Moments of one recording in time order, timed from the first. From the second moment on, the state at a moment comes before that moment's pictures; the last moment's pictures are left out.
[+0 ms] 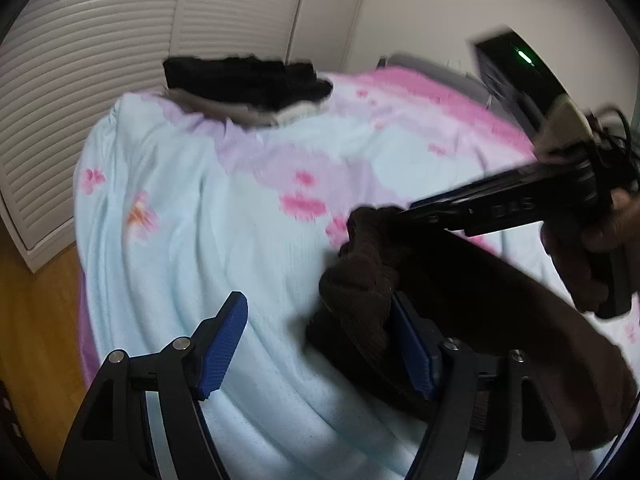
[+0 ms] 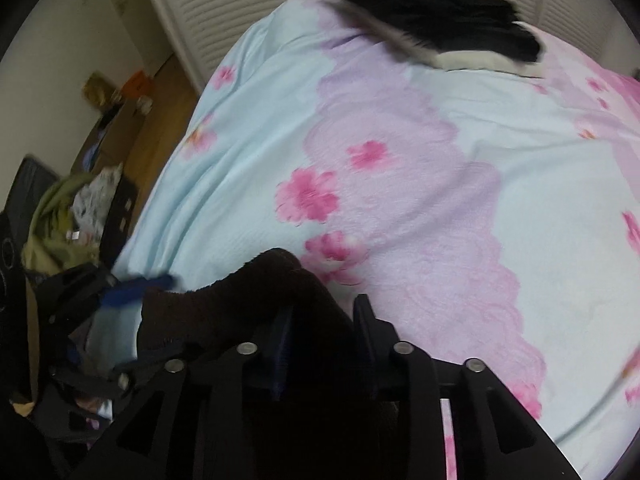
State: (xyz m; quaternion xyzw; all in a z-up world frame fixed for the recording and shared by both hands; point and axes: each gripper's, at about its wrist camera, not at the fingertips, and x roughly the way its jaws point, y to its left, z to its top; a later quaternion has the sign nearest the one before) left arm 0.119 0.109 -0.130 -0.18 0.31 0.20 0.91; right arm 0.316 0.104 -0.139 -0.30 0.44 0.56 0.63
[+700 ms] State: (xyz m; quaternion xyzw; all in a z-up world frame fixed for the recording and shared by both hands) left arm 0.161 -0.054 -0.042 -0.02 0.27 -0.05 0.96; right arm 0.224 -0.298 0.012 -0.06 0.36 0.12 0.92
